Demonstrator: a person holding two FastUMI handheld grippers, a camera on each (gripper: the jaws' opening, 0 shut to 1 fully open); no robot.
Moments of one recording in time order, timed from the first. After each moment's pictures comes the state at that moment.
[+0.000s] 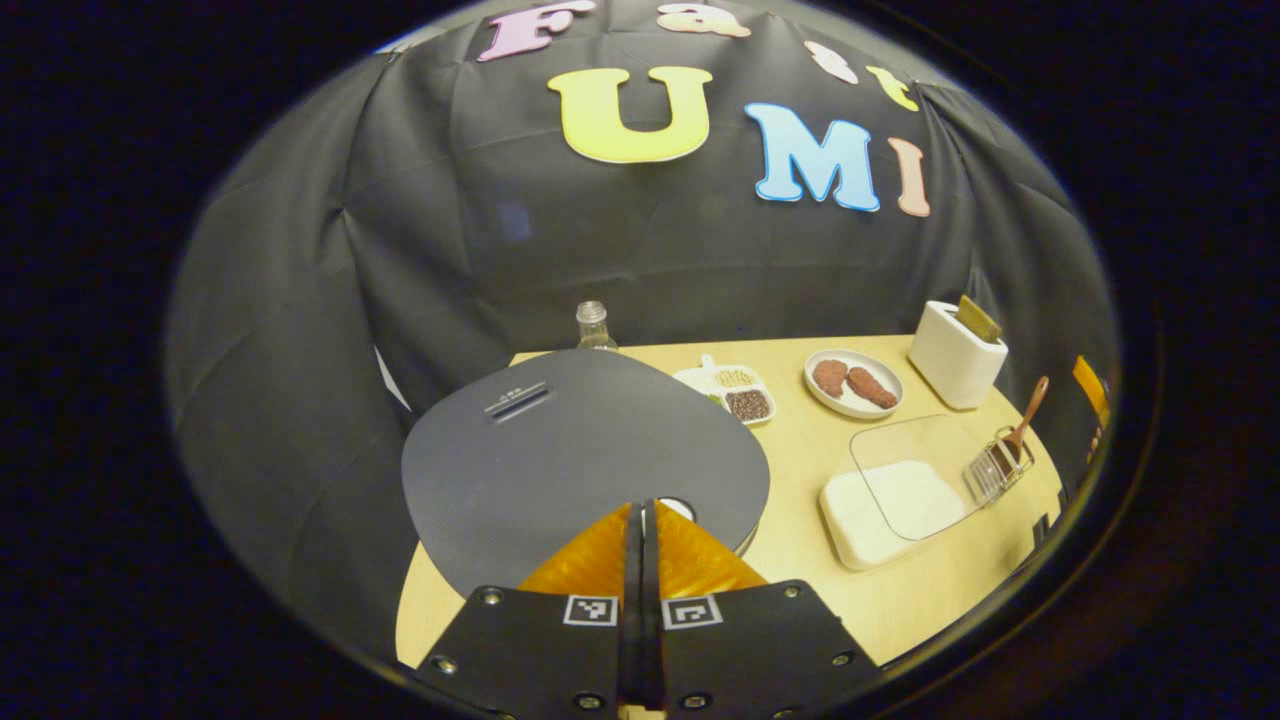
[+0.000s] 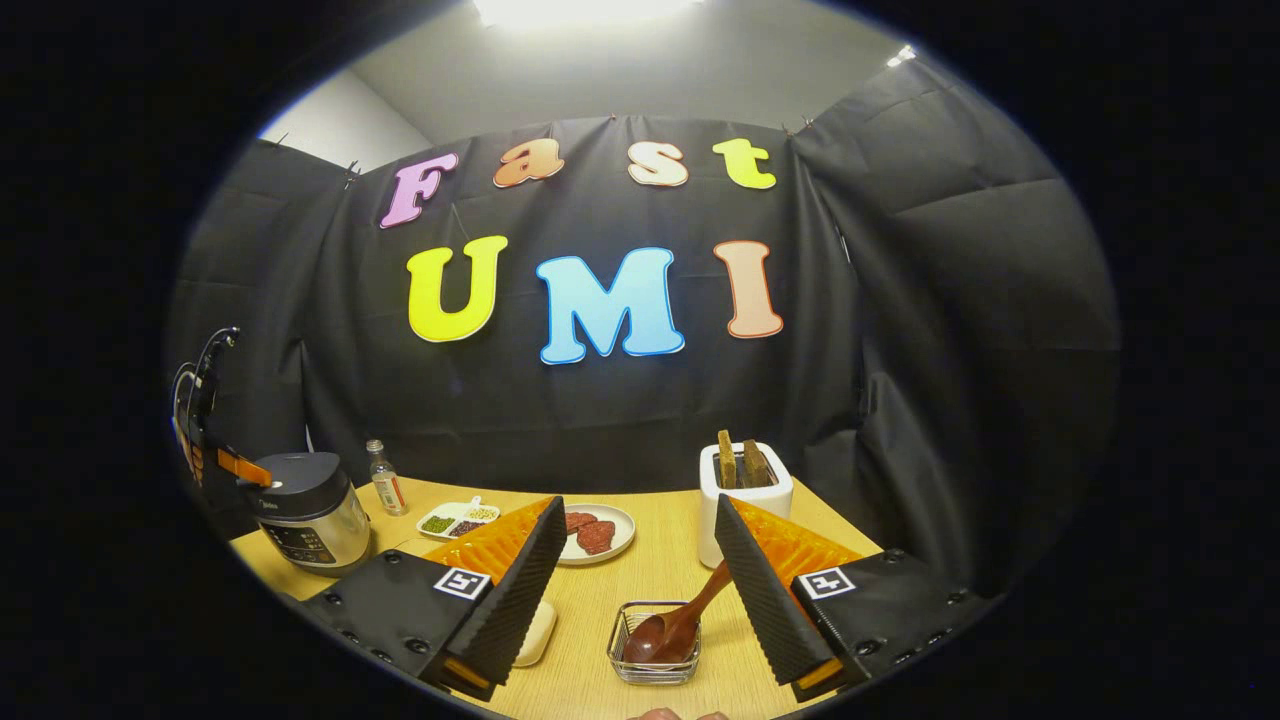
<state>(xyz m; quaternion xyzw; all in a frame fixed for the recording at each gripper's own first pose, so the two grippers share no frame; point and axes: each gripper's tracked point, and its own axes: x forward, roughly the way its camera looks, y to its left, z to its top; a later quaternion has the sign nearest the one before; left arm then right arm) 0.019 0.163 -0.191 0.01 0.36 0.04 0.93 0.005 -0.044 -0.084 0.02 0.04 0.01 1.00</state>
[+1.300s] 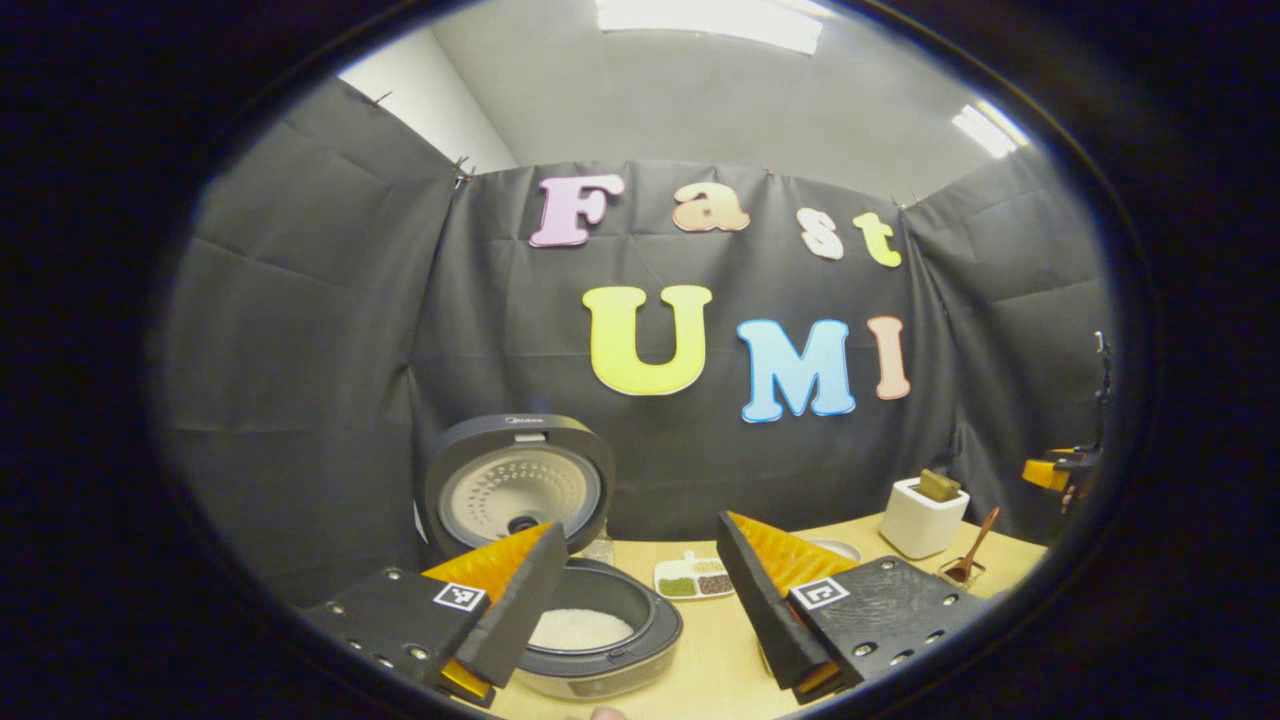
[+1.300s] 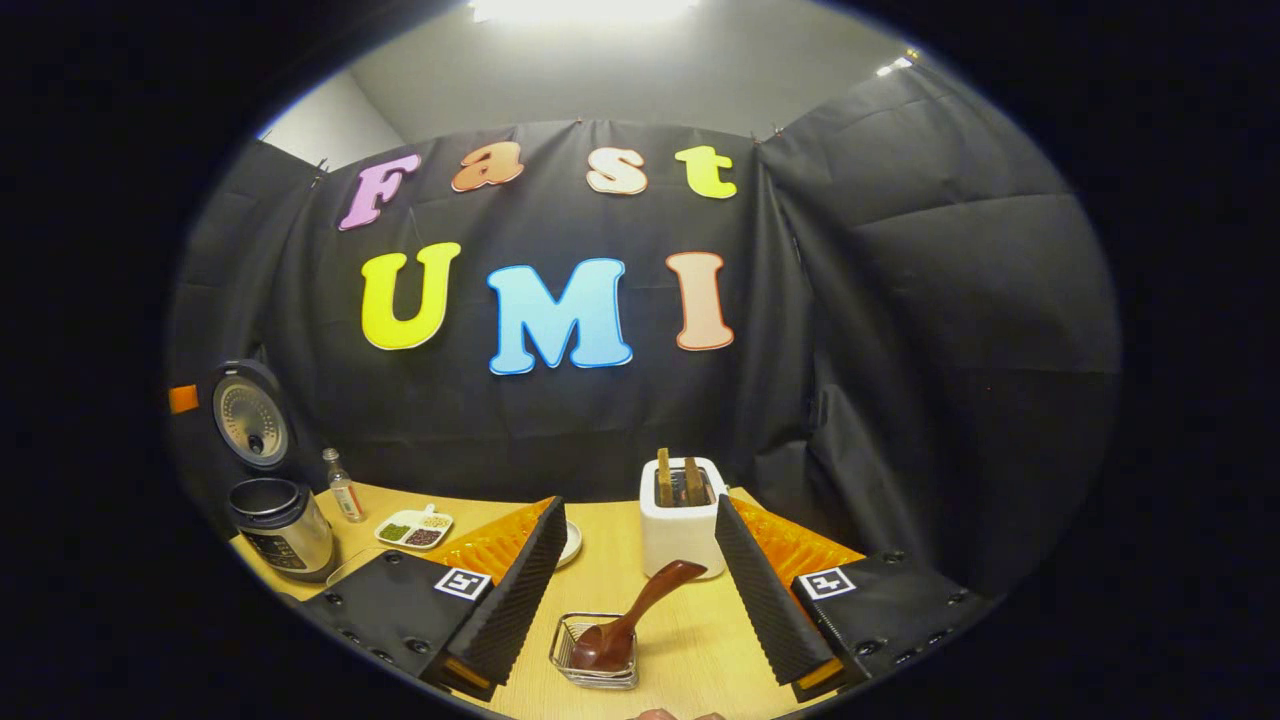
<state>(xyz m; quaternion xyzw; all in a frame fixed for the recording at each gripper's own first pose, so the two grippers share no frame) -0.040 0.106 -0.005 0.00 0.03 0.08 1.00 0.008 -0.103 -0.059 0.02 0.04 -0.06 1.00</state>
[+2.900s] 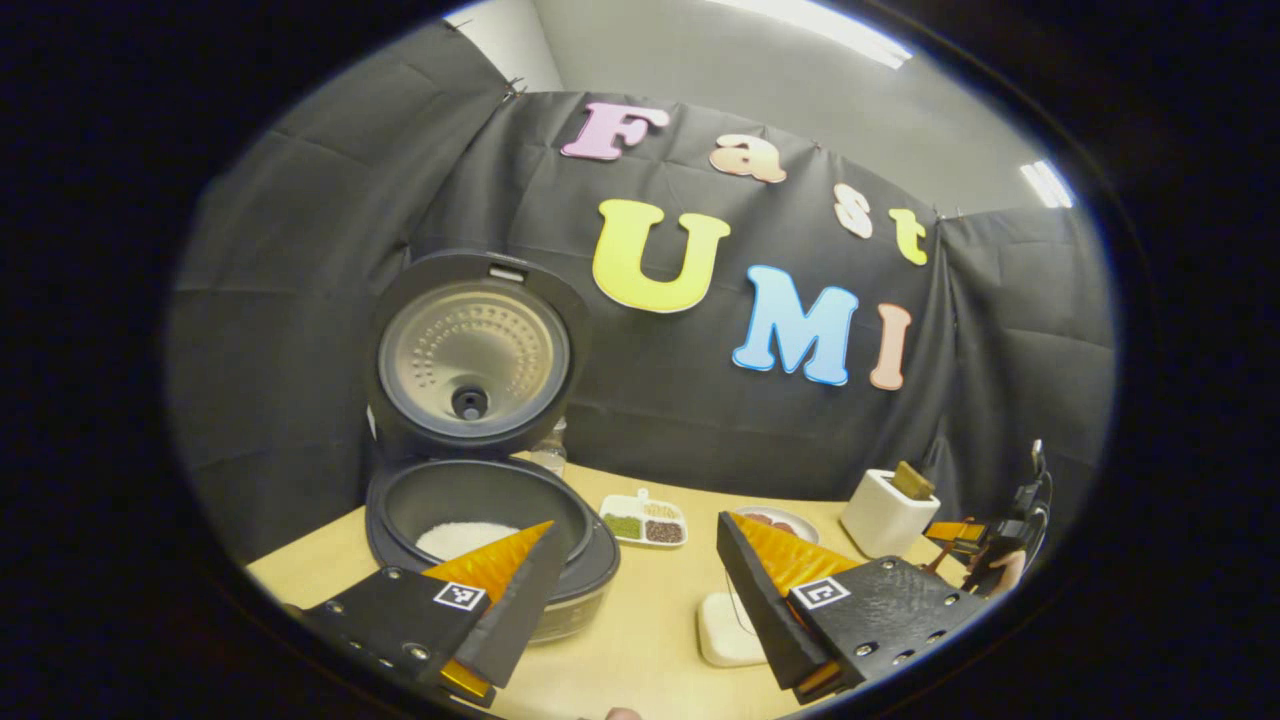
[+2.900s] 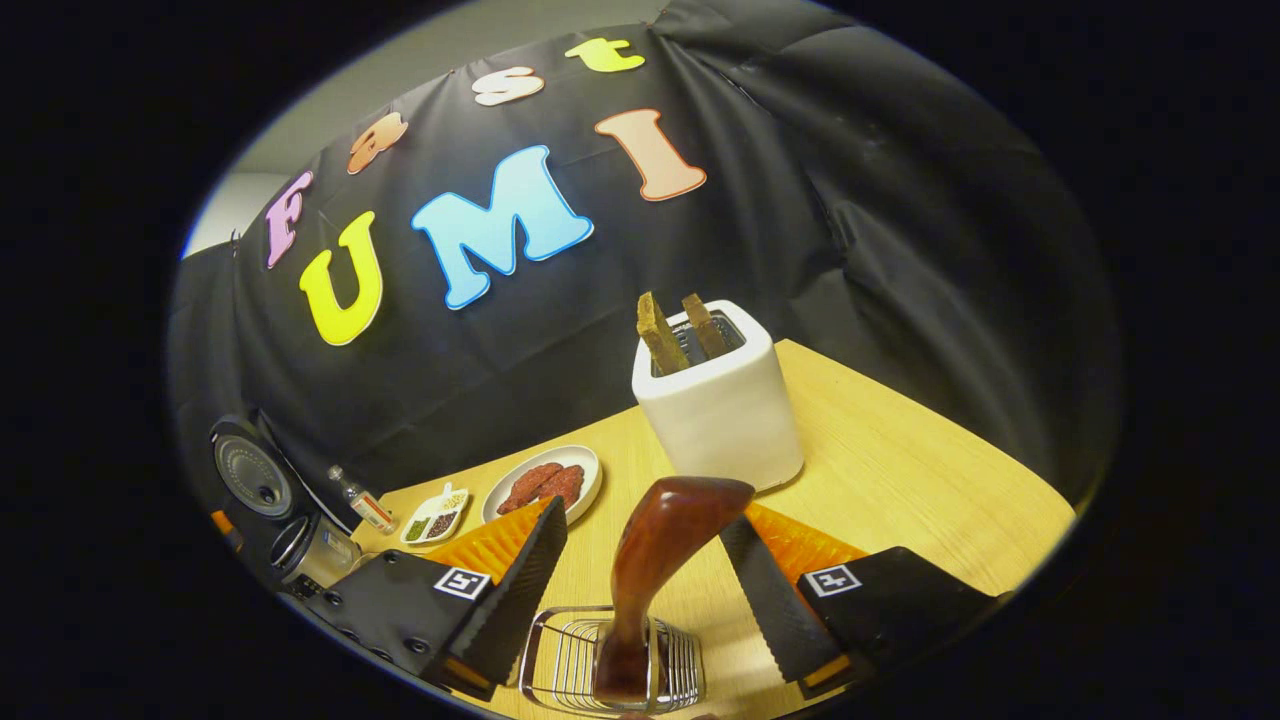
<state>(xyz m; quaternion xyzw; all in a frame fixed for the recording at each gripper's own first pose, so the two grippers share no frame) -0.020 0.075 -0.126 -0.13 0.11 0.07 0.98 0.111 -0.104 -0.221 0.20 0.17 -0.01 0.96</state>
